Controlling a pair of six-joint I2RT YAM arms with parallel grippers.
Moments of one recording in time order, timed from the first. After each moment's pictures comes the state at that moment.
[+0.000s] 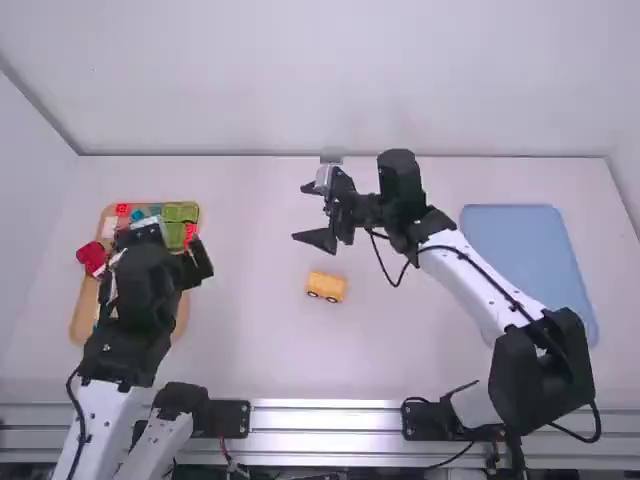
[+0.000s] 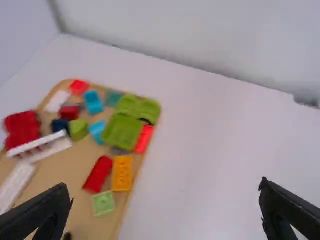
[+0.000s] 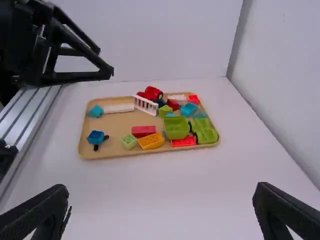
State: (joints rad) left arm -0.09 0.65 0.77 -0.64 -0.37 -0.32; right arm 0.44 1.55 1.14 -0.02 -0.99 -0.43
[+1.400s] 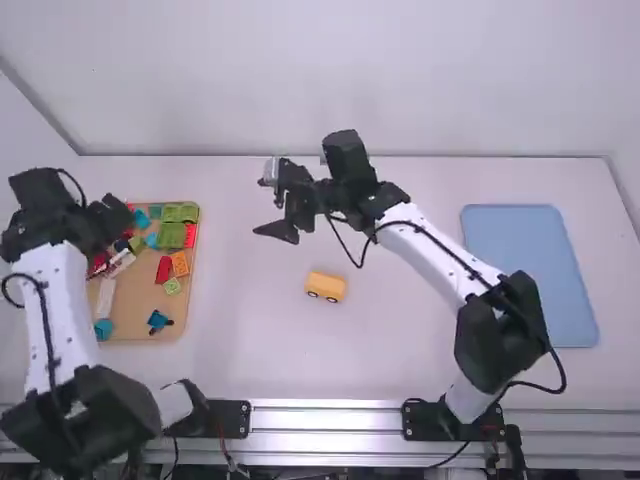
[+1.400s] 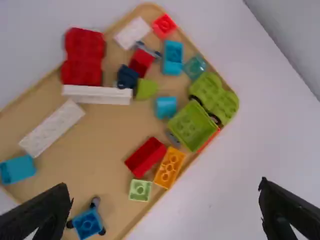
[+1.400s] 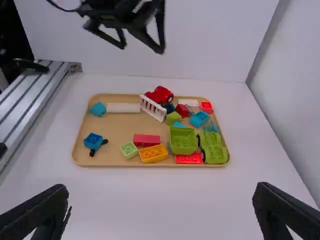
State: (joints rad) left arm 0.56 1.33 1.29 -0.91 0.06 -0.37; right arm 0.59 1.77 1.45 -0.19 -0.91 -0.53
